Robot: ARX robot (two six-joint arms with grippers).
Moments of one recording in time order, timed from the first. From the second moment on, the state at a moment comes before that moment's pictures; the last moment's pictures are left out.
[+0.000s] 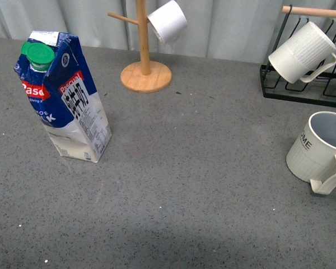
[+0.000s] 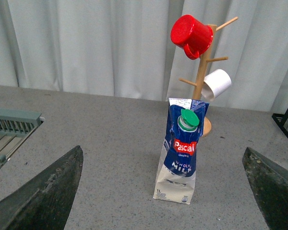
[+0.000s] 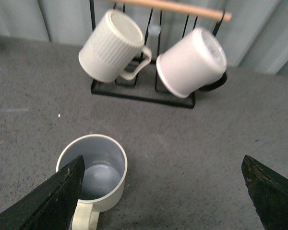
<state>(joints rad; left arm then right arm) 0.00 0.00 0.02 0.00 0.00 0.00 -0.10 1.20 0.35 0.45 0.01 -0.11</state>
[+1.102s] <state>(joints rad) 0.00 0.00 0.02 0.00 0.00 0.00 -0.05 1.84 0.78 0.13 0.09 0.10</state>
